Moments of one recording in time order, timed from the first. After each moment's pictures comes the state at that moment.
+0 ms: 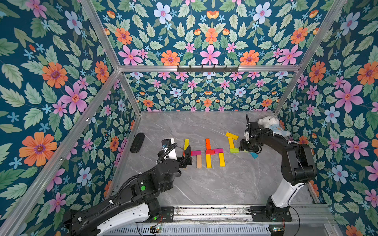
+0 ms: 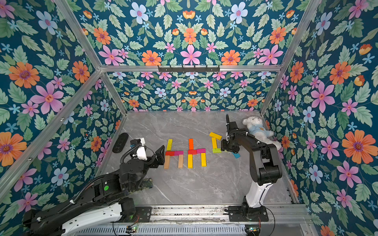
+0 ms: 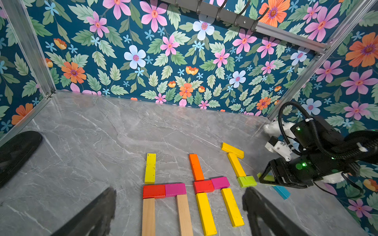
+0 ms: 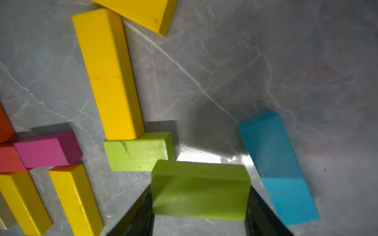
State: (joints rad) left arm -1.14 0.70 0.79 -0.41 -0.85 -0.52; right arm 0.14 1.79 1.20 -0.75 -0.12 0.23
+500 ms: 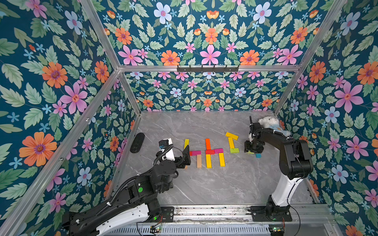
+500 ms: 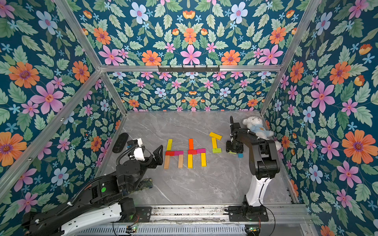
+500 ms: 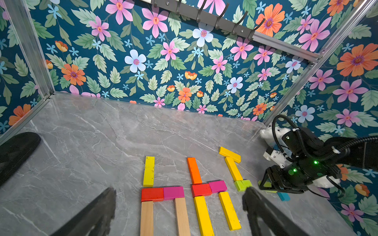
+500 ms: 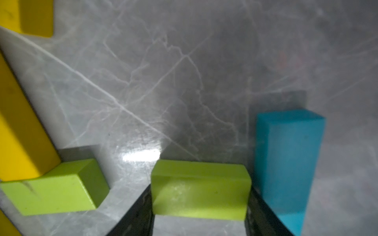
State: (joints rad) left arm -1.14 0.67 0.78 -0.40 -0.85 -0.52; right arm 0.08 1.87 1.22 -0.76 -0.04 0.18
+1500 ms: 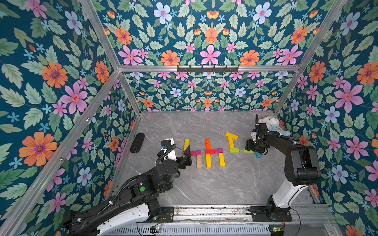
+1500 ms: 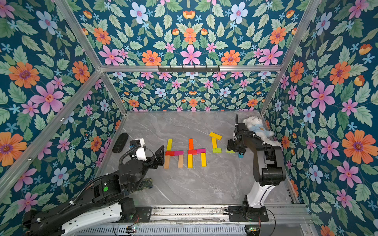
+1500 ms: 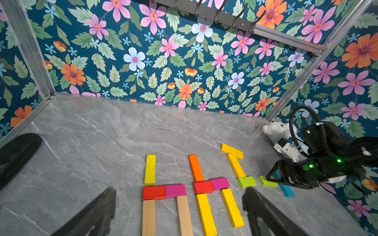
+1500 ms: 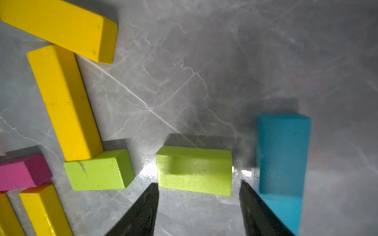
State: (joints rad) left arm -1.14 0.69 0.78 -0.40 -0.85 -0.51; right arm 0.02 1.76 1.12 -0.64 -0.15 0.19
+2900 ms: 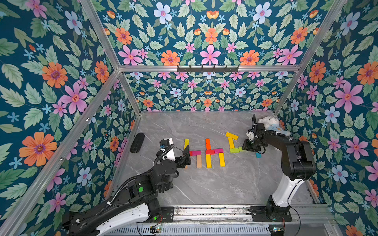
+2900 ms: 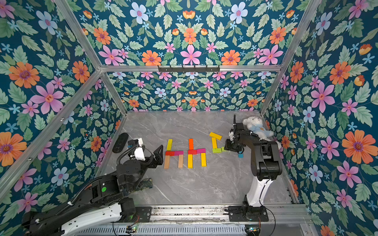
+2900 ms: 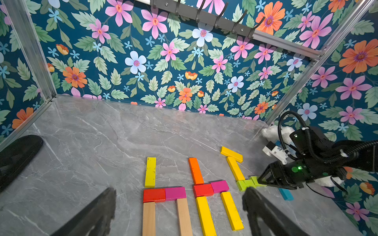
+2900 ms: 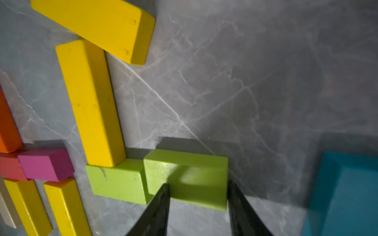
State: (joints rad) left arm -1.14 0.67 0.78 -0.40 -0.85 -0.50; right arm 0.03 1.86 1.17 -0.62 -0.26 0.13
